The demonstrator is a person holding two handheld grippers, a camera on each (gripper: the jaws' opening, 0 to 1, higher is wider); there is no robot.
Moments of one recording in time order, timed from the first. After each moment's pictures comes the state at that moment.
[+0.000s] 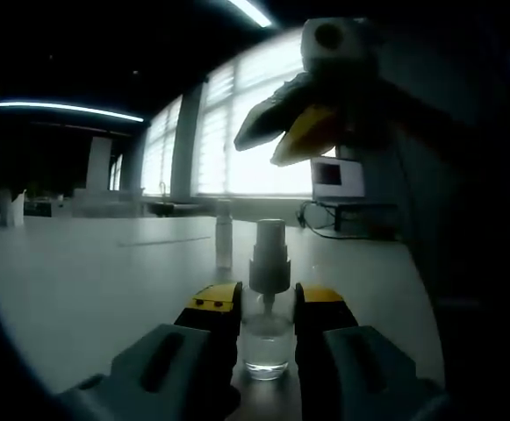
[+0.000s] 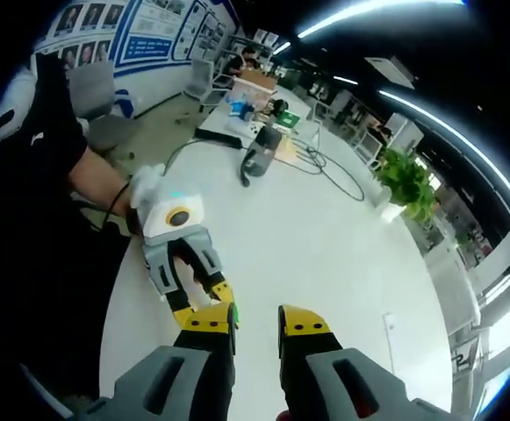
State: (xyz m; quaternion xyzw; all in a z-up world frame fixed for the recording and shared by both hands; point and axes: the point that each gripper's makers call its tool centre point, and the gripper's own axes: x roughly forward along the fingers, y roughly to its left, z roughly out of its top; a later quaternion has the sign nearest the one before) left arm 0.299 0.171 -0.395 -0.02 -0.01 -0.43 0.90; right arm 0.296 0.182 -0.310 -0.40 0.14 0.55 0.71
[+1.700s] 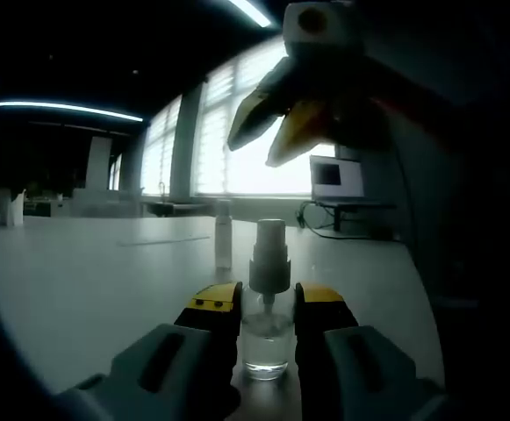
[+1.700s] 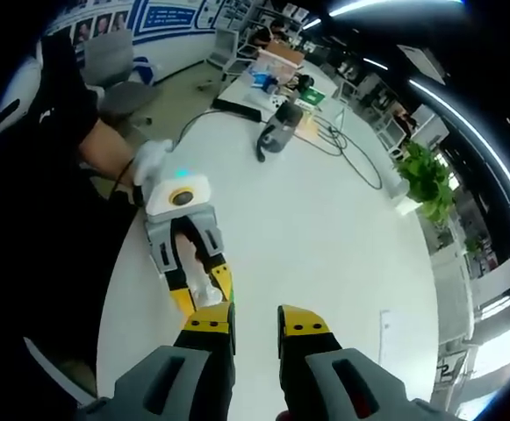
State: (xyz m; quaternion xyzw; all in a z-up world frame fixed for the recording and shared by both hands) left arm 0.298 0.171 -0.395 -0.02 -0.01 -0.43 0.90; right arm 0.312 0.175 -0.306 -0.48 0.18 0.56 0.66
